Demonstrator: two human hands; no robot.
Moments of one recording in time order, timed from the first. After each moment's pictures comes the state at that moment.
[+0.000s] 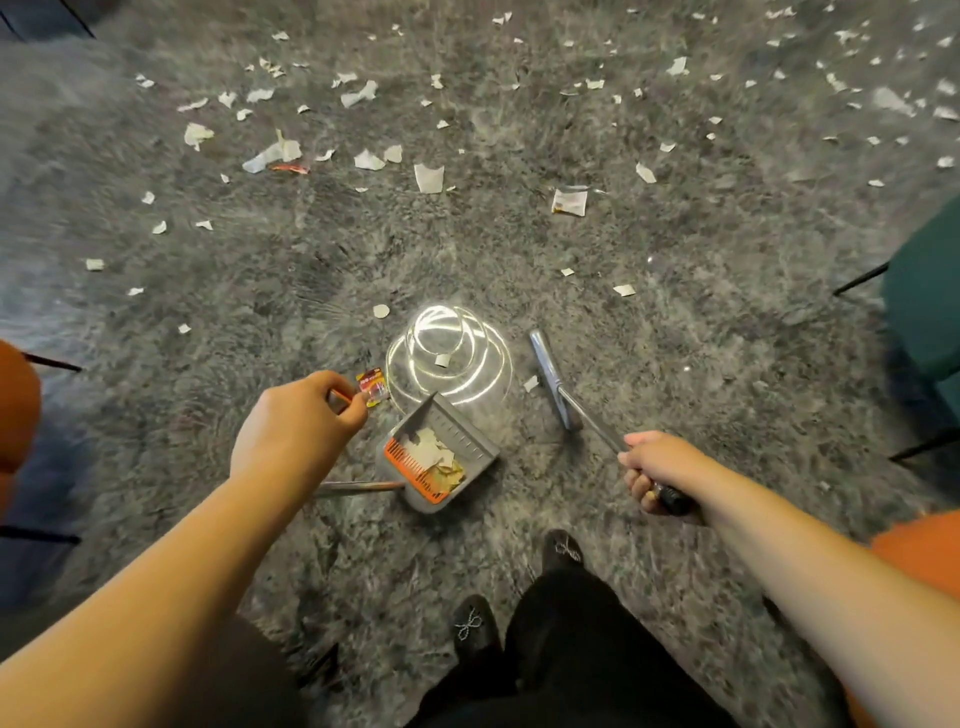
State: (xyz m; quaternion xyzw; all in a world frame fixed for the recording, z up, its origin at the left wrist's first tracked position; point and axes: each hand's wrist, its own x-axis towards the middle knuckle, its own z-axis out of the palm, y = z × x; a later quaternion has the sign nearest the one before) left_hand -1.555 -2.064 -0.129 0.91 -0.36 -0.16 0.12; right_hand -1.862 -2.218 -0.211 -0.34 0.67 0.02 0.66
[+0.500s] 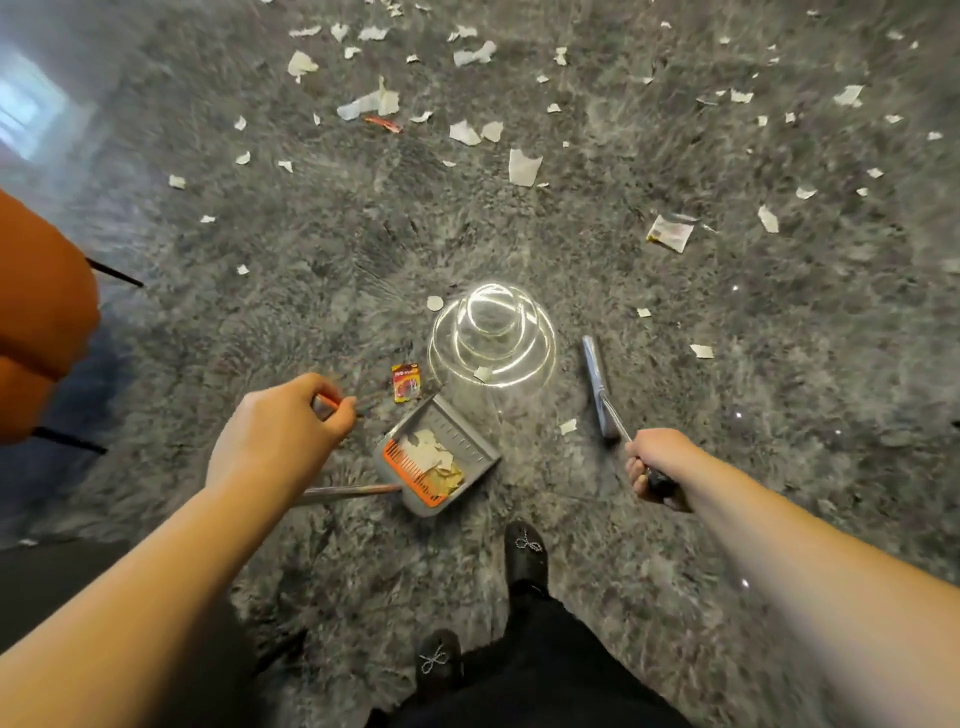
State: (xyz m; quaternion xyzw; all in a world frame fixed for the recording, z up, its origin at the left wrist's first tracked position) left_hand -1.484 -2.137 -0.140 0.96 -0.22 -0.16 0.12; right_hand -1.739 -2.395 -0.263 -0.32 0.67 0.15 0.65
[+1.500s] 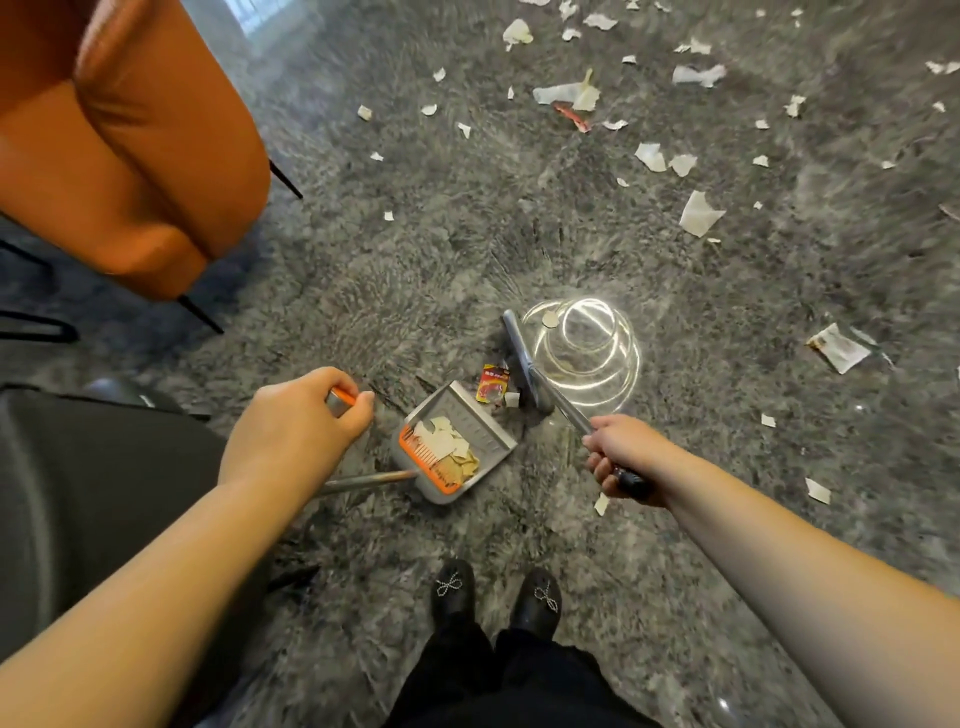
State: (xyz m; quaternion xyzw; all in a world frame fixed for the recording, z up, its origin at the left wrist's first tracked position) left_hand -1.420 -2.084 -0.122 0.98 -0.02 -0.14 0.14; right_hand -1.516 -2.366 -0.234 -0.48 0.51 0.31 0.65
